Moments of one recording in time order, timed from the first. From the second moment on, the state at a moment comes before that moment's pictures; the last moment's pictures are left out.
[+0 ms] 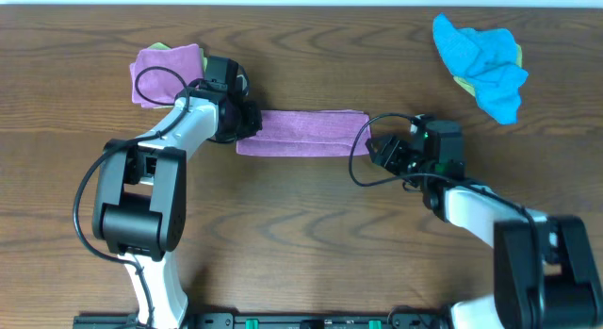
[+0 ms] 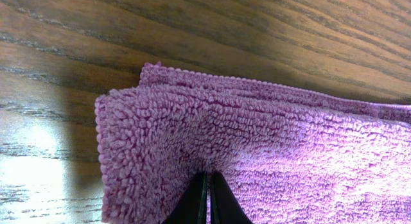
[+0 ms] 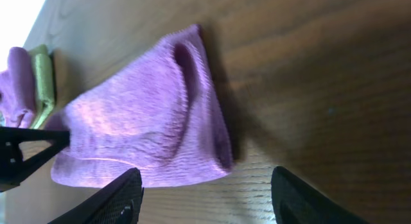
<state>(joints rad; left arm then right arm) -0.19 2.04 1.31 -0.50 0.30 -0.42 0.11 1.67 0.59 0.29 -0.41 0.70</state>
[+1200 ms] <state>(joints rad) -0.19 2.04 1.31 -0.51 0.30 -0.42 0.21 1.89 0.61 0.66 -0.33 0.86</state>
